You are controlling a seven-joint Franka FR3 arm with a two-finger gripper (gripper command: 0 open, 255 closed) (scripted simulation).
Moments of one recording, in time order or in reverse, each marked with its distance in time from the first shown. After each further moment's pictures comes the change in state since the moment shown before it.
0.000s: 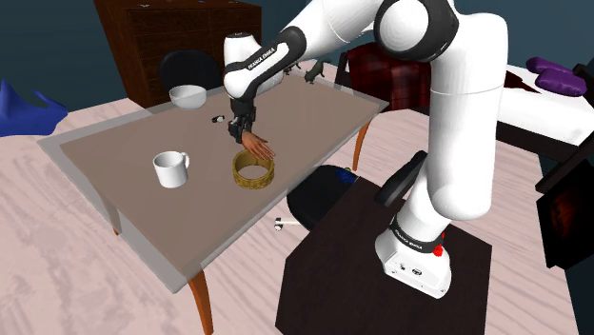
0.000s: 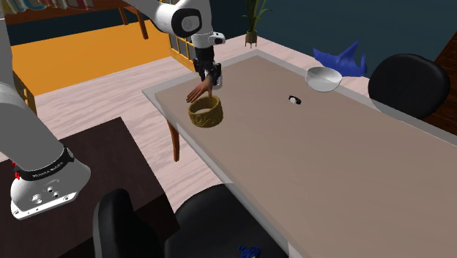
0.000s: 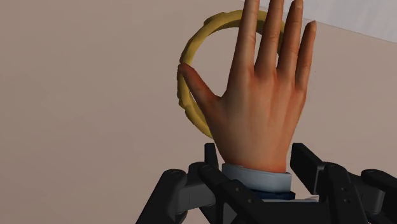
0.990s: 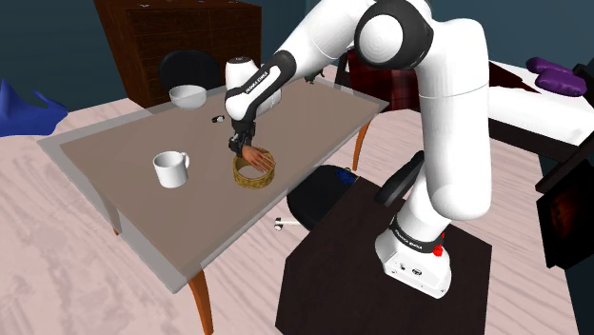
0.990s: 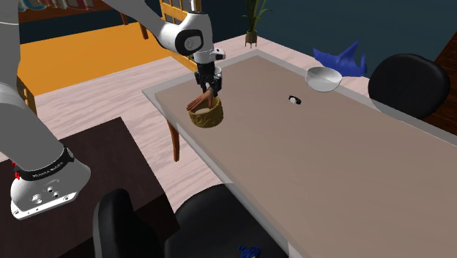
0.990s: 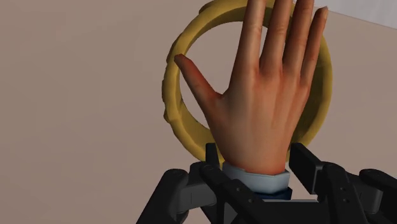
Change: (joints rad) arm -0.007 0.107 0.009 -0.019 0.014 0.129 -0.001
